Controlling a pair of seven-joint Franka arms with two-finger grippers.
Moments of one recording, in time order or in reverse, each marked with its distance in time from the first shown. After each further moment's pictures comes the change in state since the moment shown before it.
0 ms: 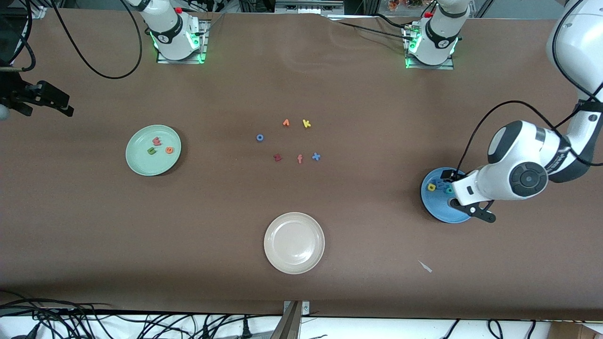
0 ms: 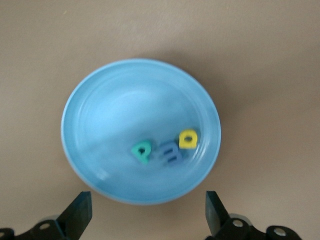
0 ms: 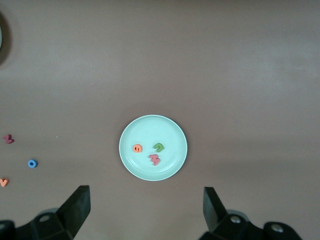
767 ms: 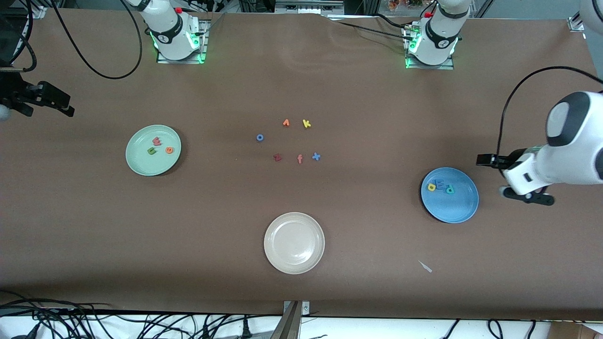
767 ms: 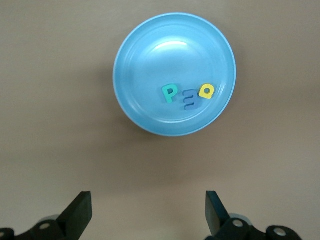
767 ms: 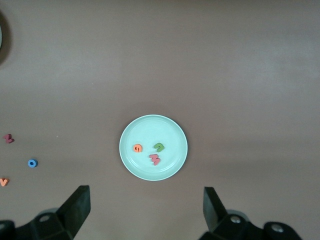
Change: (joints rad) left arm 0.061 -0.229 0.131 0.009 -0.304 -0.140 0.014; right arm 0.001 0.002 0.000 0.001 0.000 -0.001 0.000
